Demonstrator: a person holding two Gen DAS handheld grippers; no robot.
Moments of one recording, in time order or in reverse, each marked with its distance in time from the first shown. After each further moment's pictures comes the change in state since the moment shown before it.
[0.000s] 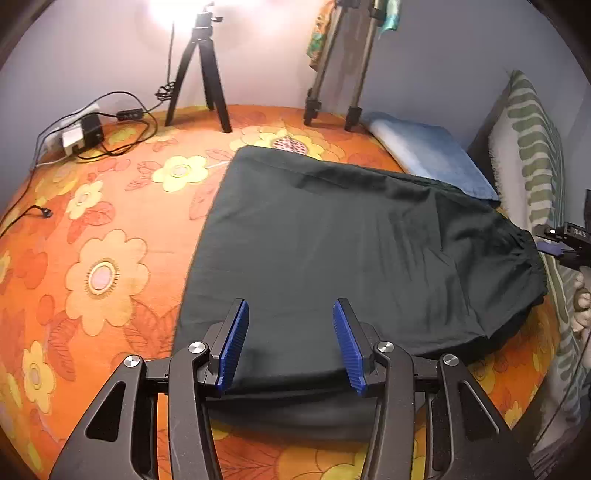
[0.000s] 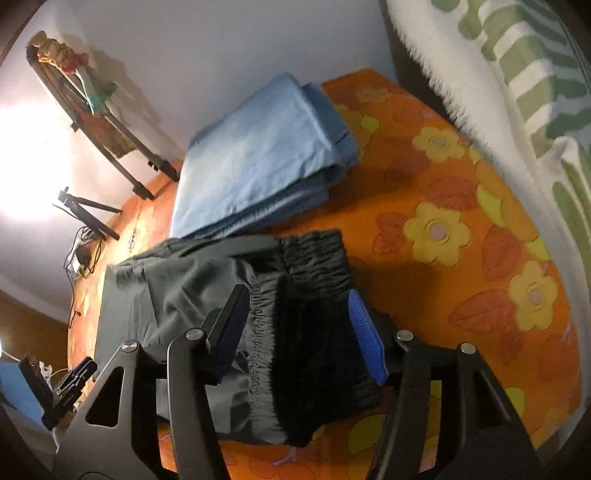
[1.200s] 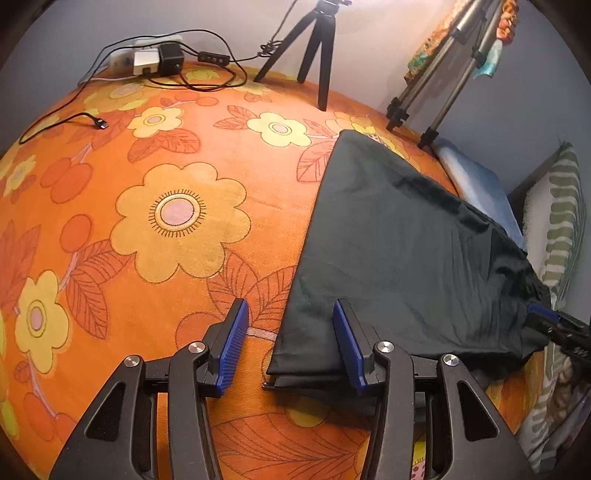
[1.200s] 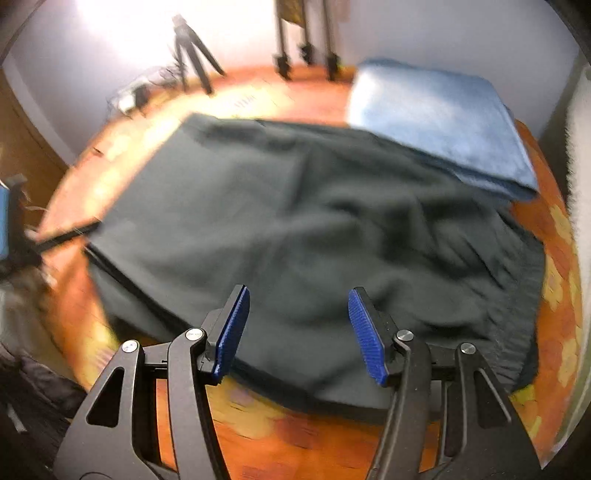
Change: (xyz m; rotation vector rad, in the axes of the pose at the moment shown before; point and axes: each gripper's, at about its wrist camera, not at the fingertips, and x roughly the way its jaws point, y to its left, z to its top) left arm 0.009 0.086 -0.024 -0.274 0.035 0.004; right arm 0.049 0.182 -0.089 -0.547 0.169 0.062
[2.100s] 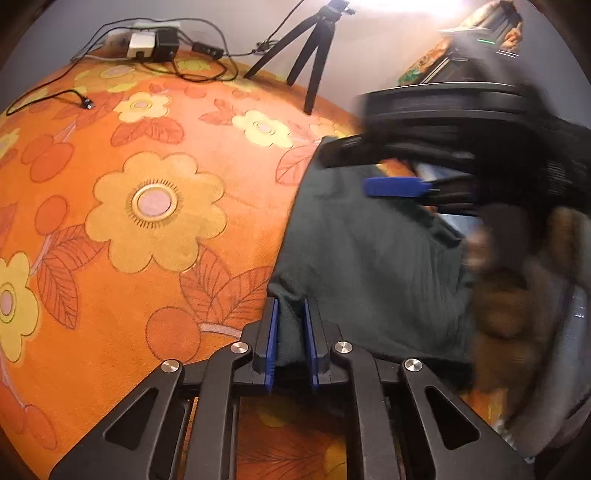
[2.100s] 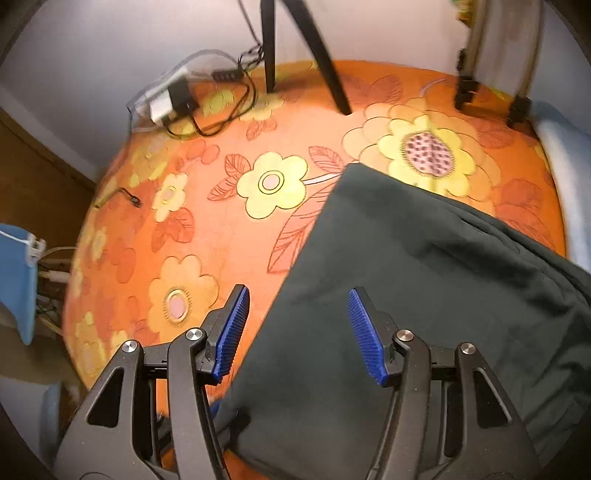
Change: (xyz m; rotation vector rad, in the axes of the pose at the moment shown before) left arm -0.004 0.003 0.003 -0.070 -0.008 -0.148; right arm 0.136 0.187 0.152 0.040 0.148 0.059
